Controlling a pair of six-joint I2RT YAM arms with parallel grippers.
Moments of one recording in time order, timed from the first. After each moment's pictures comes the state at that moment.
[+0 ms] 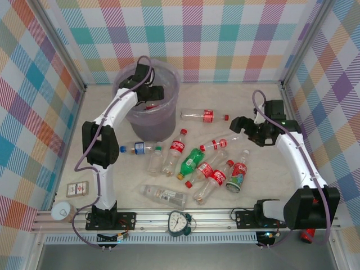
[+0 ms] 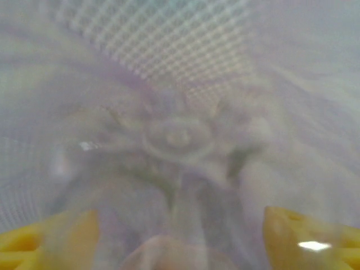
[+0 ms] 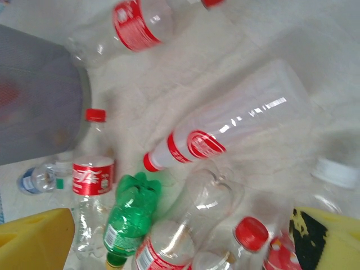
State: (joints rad) left arm -0.29 2.07 1.97 -0.75 -0.06 -0.29; right arm 0.04 1.25 1.09 -0.88 -0.40 0.45
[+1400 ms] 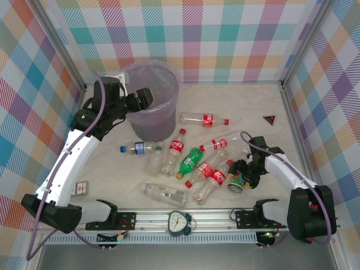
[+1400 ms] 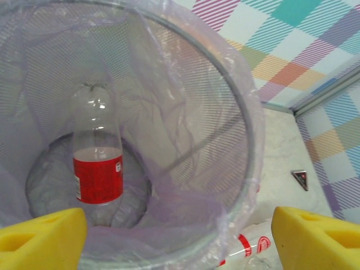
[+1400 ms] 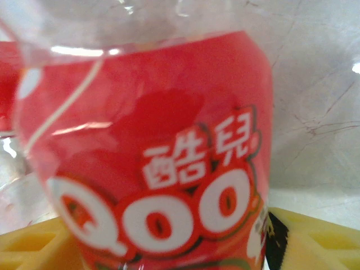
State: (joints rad) left arm -0.37 1.27 1.51 -0.73 0.03 -0.52; right arm 0.14 1.18 0.60 -0.91 -0.34 0.63
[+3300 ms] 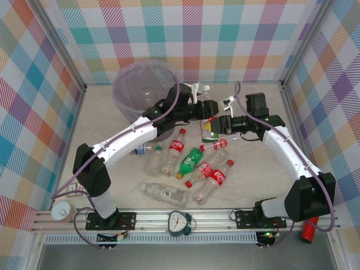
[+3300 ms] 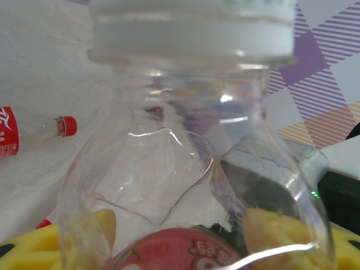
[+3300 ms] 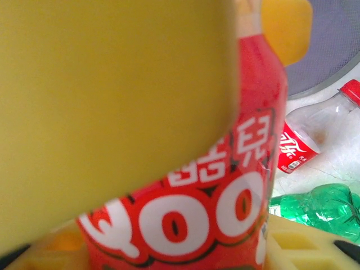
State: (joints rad) left arm -0.78 1.73 1.60 -0.27 0.26 -0.76; right arm 0.23 1.35 1.14 -0.60 -1.06 0.24
